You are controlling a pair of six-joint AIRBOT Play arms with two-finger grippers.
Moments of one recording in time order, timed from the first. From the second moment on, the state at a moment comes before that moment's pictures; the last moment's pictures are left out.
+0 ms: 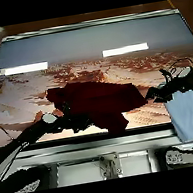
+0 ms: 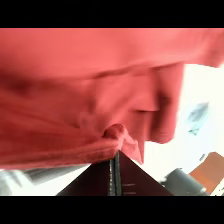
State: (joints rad) left arm -0.54 -1.27 0.59 0.31 -0.71 -1.47; right arm -0.30 -1.48 0.94 -1.13 1.19 1.26
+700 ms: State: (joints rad) left arm -0.51 -1.04 0.62 0.32 -0.63 -1.46; right arm -0.18 -1.58 0.98 -1.00 1.01 1.28
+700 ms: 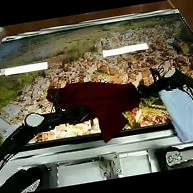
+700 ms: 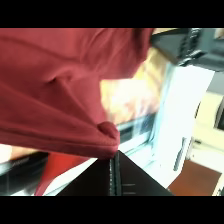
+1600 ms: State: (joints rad) left arm -0.15 -0.70 1.55 0.42 -0.62 -1.25; right arm -0.17 -0.79 1.70 -1.20 0.93 1.27
